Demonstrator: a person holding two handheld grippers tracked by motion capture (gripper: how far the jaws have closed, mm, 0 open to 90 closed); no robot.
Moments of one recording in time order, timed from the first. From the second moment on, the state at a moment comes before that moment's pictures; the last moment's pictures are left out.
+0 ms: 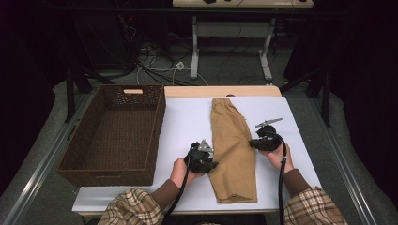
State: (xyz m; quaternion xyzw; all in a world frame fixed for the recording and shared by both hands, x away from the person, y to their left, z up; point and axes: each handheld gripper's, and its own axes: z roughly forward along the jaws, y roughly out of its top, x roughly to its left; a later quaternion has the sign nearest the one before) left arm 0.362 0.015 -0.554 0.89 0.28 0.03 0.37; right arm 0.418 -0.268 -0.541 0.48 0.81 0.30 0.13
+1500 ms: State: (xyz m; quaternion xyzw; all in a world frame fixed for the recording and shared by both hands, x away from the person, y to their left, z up) left arm 0.364 0.006 -0.562 0.88 0.28 0.06 0.39; right arm 0.424 -0.269 -0.550 0.49 0.80 0.32 0.13
